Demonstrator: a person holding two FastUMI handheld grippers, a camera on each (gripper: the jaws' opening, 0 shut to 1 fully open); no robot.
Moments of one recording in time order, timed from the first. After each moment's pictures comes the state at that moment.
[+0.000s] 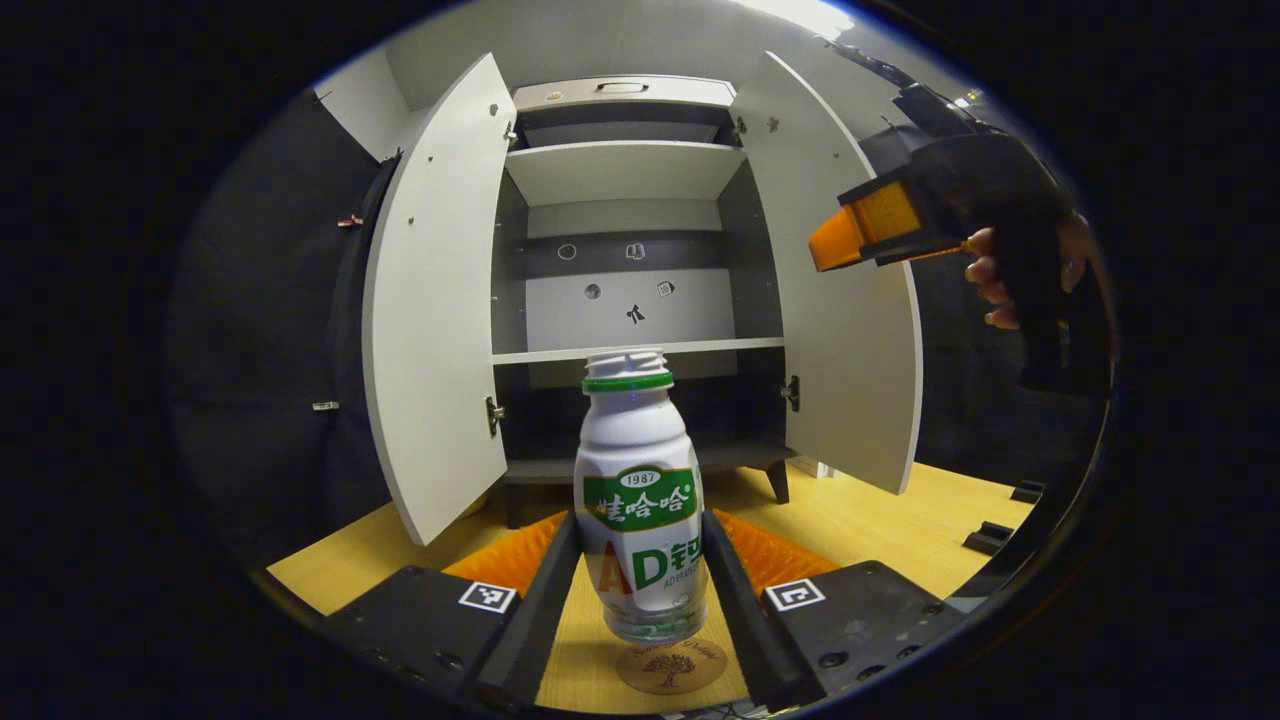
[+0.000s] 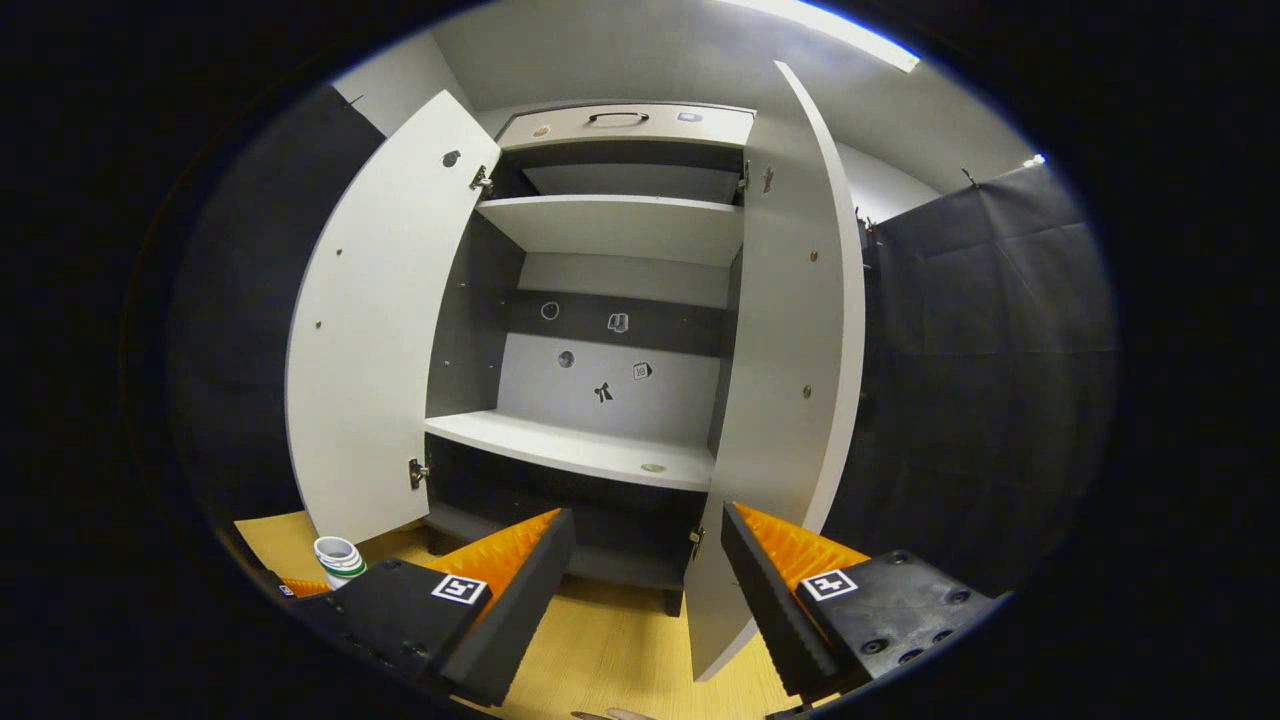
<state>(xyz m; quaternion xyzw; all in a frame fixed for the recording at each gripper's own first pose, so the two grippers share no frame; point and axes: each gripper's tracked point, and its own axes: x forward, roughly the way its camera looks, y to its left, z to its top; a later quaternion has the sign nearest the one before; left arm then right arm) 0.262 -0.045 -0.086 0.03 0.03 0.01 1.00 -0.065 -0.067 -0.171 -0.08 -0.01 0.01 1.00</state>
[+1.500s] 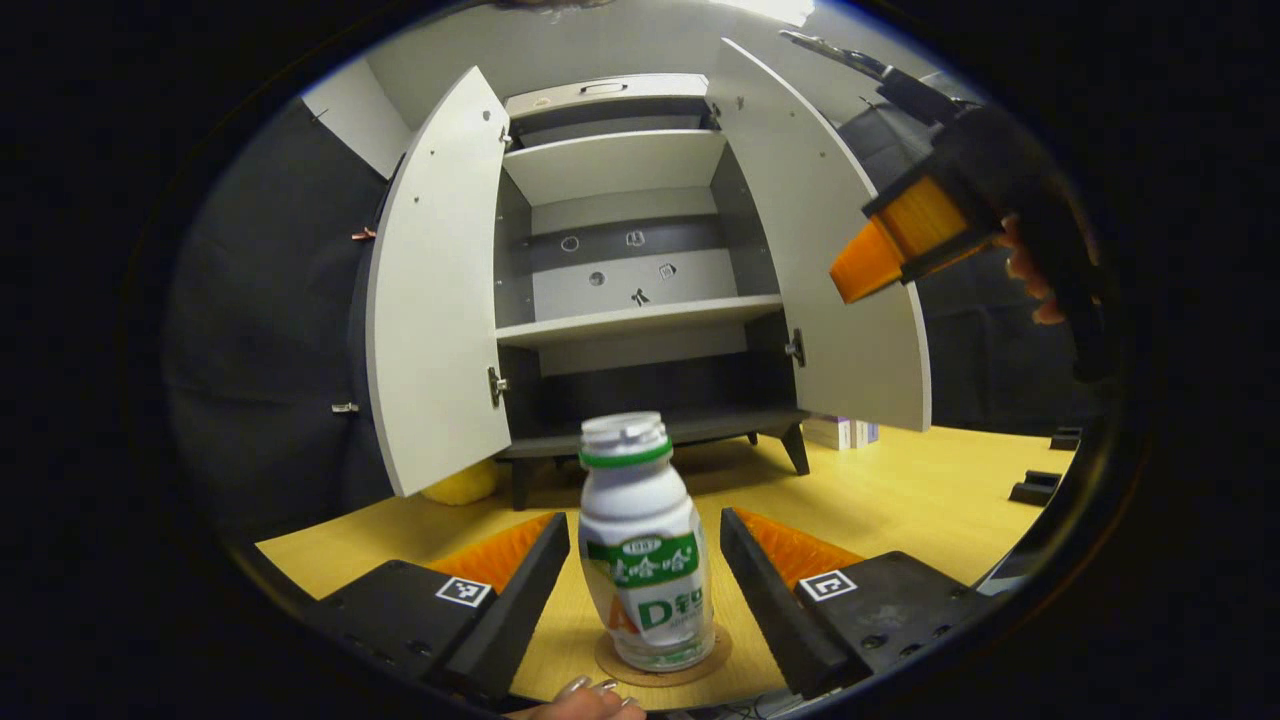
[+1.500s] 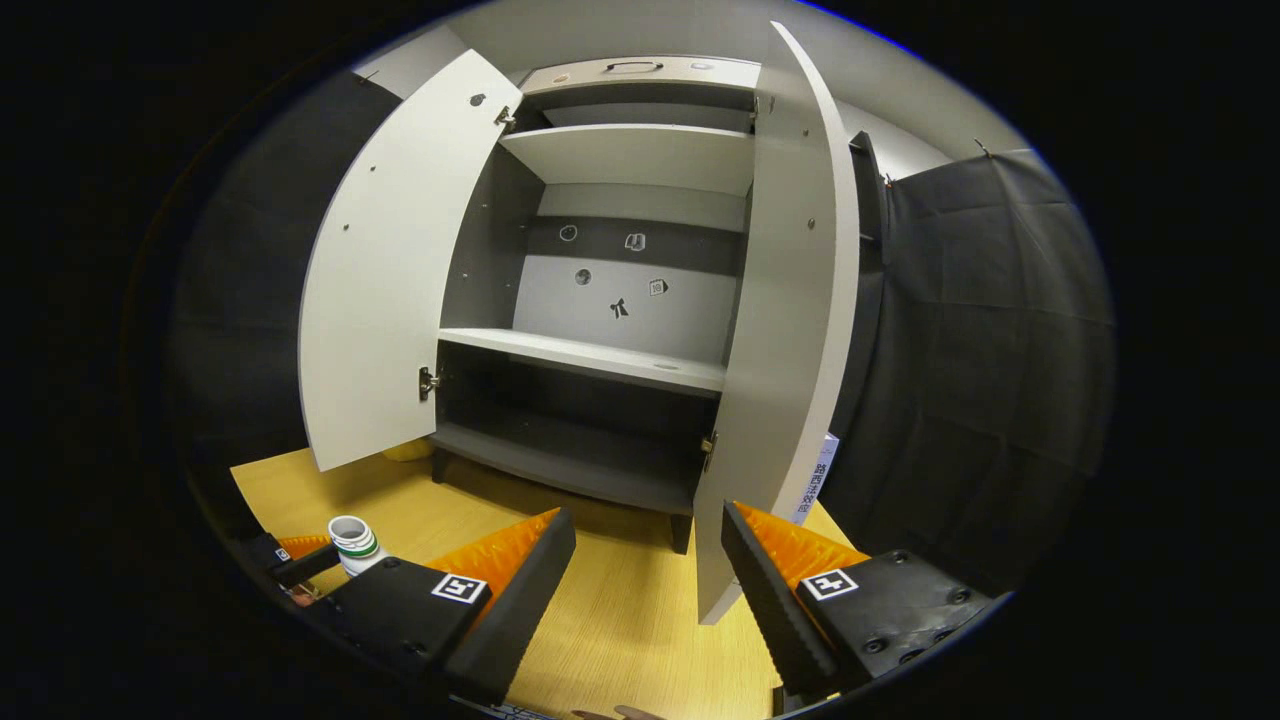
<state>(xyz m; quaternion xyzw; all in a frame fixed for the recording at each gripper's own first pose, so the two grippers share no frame) 0.289 -0.044 -0.041 0.05 0.01 0.05 1.00 -0.079 -0.088 -0.257 -0.09 0.07 0.02 0.99</state>
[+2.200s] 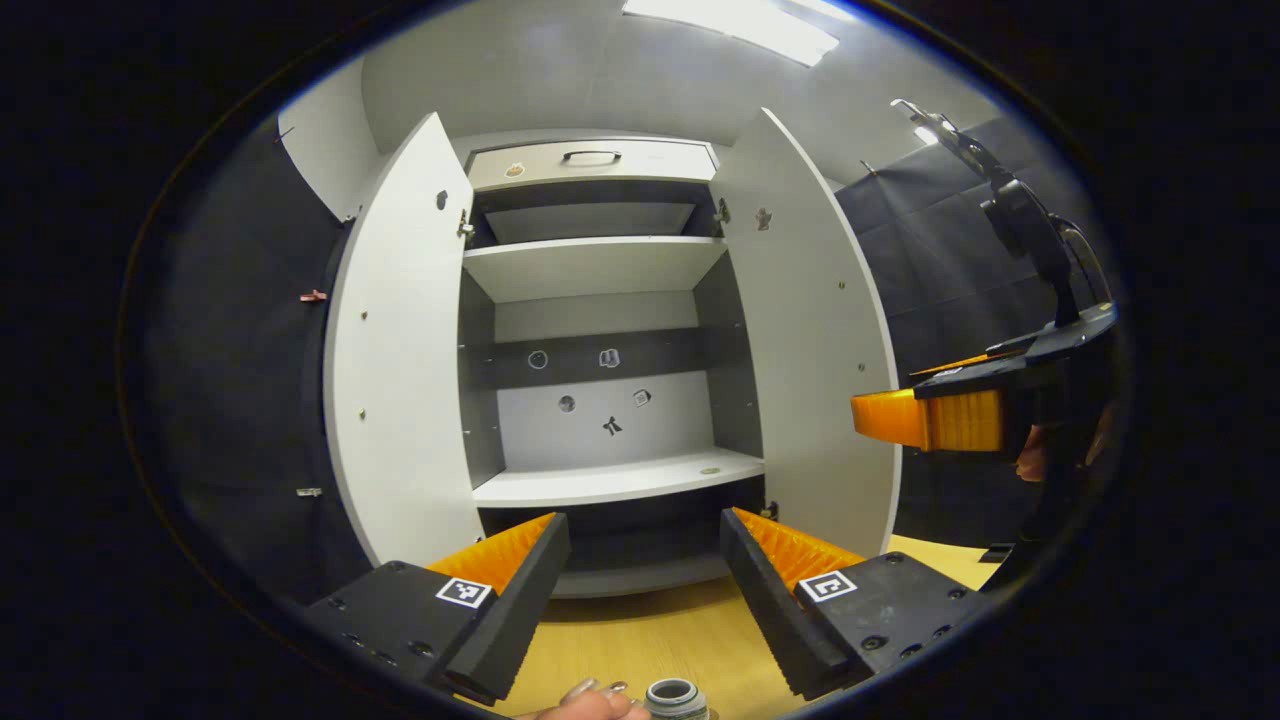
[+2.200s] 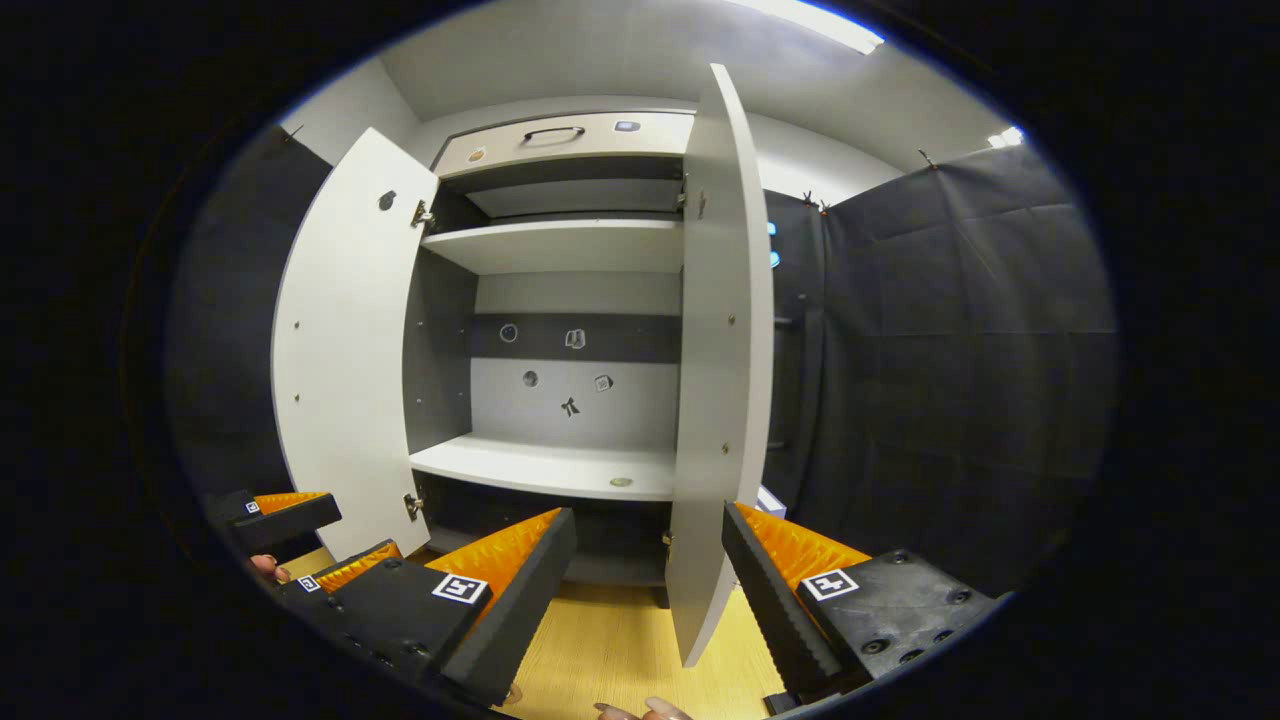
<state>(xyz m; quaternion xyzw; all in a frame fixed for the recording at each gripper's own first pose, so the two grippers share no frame) 0.314 -0.038 0.211 0.03 -0.04 -0.06 1.00 -0.092 -0.096 -0.074 -0.02 -0.01 -0.07 1.00</state>
